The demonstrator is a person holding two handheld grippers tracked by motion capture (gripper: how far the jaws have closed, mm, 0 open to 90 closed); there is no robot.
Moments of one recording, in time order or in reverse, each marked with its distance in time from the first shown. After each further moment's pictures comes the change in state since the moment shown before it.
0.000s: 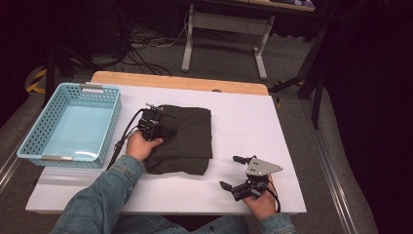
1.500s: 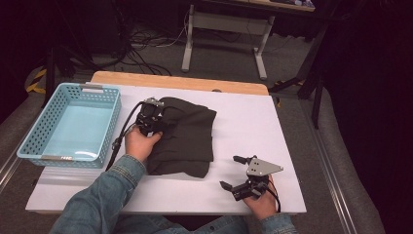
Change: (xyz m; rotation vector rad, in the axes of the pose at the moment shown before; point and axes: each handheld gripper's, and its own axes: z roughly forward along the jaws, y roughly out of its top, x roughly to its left) left arm -0.039 0.015 -0.043 -0.120 0.034 0.172; right arm 0.000 0.000 -0.001 -0.005 -0.002 -0.001
